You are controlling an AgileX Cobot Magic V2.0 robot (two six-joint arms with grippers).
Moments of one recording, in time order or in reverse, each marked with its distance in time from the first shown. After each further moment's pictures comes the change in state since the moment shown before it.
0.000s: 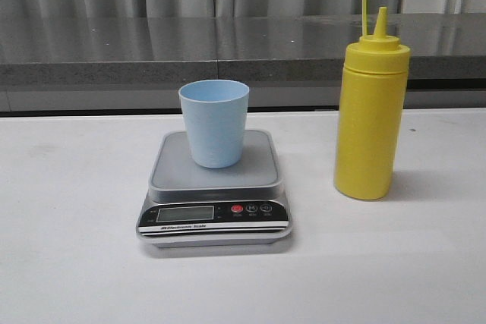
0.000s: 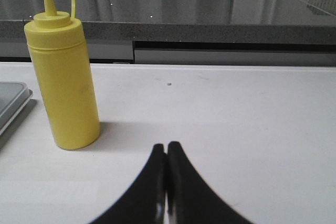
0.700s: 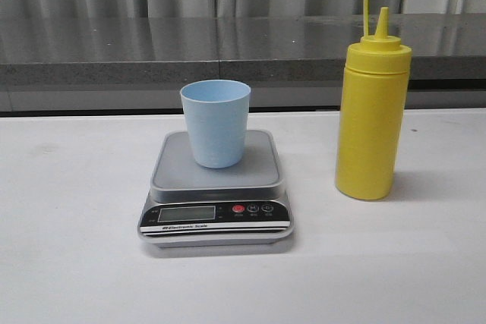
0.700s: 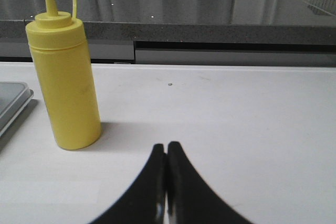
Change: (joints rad) left arm 0.077 -0.216 0.147 0.000 -0.053 0.000; right arm 0.000 0.000 0.000 0.002 0.000 0.000
